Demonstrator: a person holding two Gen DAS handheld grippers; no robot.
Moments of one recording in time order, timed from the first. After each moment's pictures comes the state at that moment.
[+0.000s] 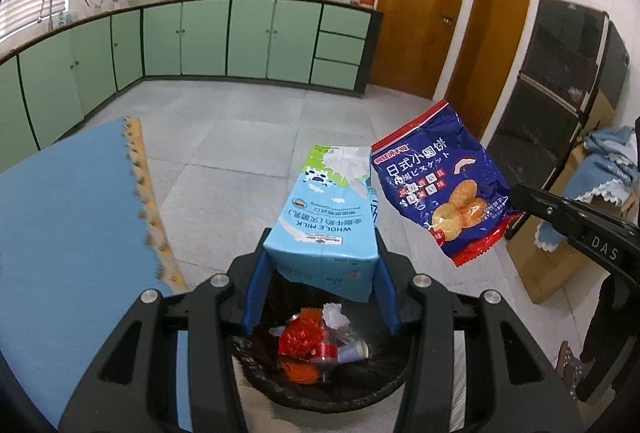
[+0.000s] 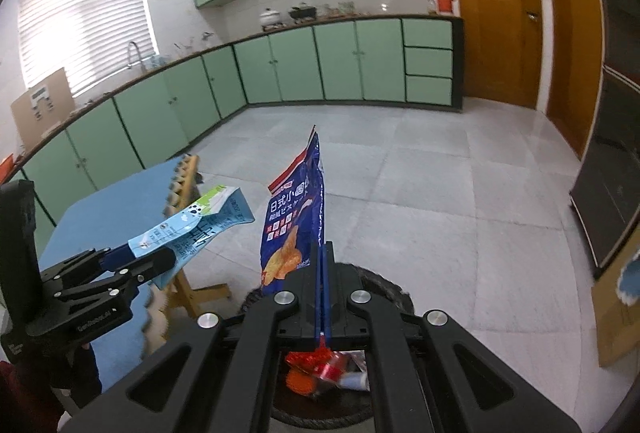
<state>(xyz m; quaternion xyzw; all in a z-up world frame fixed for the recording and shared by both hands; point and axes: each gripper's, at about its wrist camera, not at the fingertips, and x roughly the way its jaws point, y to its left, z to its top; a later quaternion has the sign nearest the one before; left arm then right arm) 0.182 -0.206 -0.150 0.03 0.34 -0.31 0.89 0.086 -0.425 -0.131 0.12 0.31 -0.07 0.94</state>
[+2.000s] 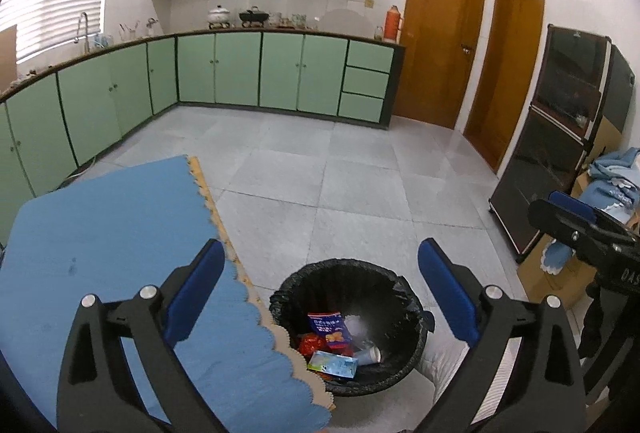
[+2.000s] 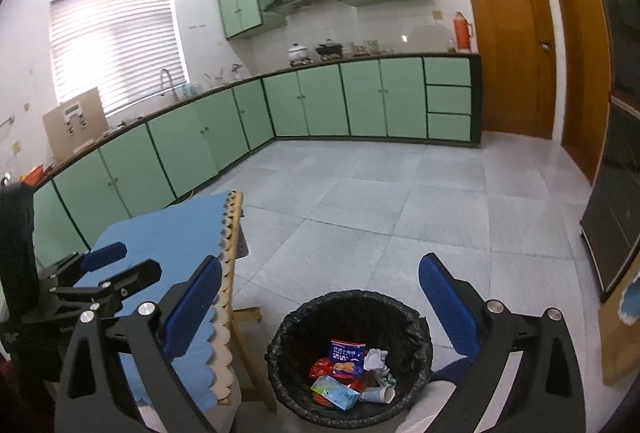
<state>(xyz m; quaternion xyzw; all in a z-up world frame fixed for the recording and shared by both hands) 0.128 -0.140 -0.038 0.02 0.29 -0.25 0.92 0.029 -0.388 -0.034 0.11 0.24 -0.02 0.97</state>
